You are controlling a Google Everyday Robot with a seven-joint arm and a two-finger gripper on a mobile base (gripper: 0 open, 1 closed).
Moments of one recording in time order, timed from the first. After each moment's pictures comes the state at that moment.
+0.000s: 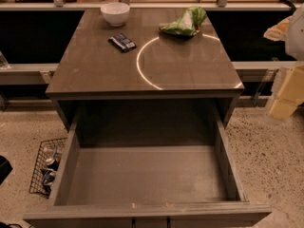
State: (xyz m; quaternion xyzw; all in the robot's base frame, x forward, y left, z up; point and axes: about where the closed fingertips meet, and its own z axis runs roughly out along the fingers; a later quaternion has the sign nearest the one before) arm 0.437 -0.216 0.986 -0.60 0.77 -0.05 0.19
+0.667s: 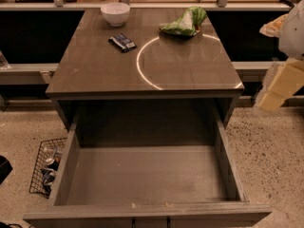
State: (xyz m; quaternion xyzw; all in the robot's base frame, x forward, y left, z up) arm 0.459 -0.214 0.982 -0.59 0.77 -0.04 0.22
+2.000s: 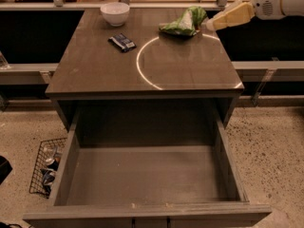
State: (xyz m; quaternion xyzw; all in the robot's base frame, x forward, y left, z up) arm 0.696 -0.204 1.034 -0.42 0.70 0.07 0.58
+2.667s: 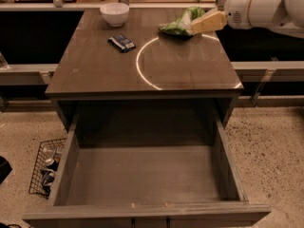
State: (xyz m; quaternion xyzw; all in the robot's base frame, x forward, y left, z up) arm 0.739 -0.163 0.996 -0.38 0.71 0.10 0.59
